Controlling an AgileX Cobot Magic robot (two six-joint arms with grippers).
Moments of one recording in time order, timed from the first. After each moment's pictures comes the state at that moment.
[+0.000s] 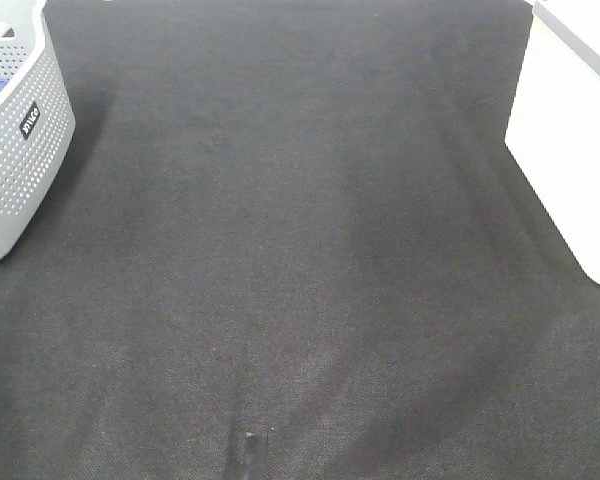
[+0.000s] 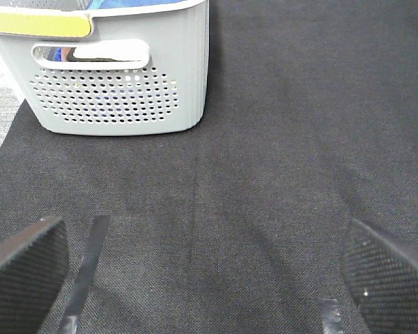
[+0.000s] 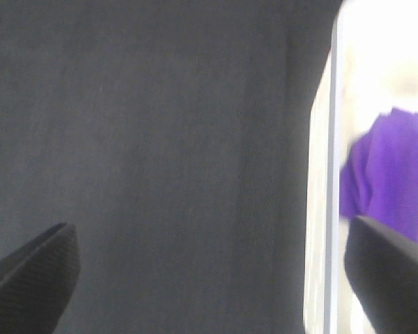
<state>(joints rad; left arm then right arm) 0.07 -0.01 -0.50 -0.06 1.05 0.03 0.09 1.74 -1.97 0.07 1.21 -0.03</state>
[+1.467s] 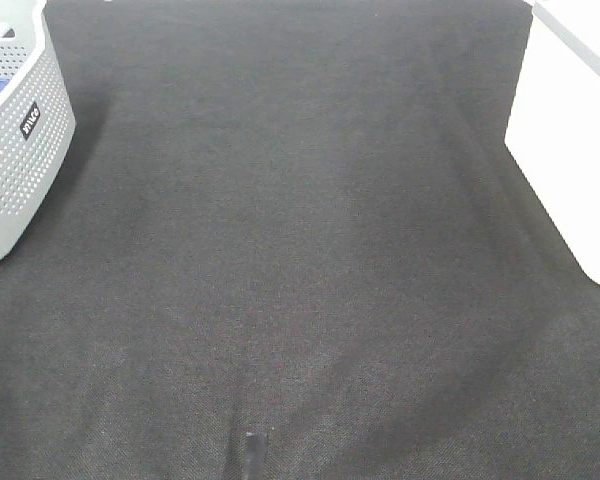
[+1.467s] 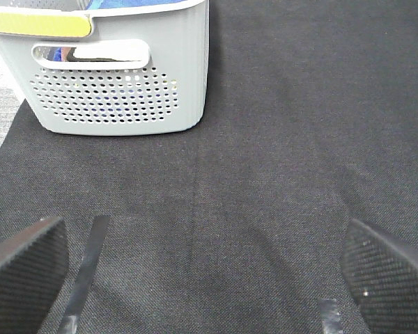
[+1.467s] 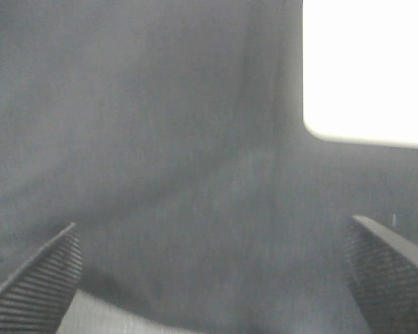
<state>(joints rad) 0.07 -0.01 -0.50 -0.06 1.05 0.03 0.09 0.00 -0.46 0.06 1.10 -0.08</state>
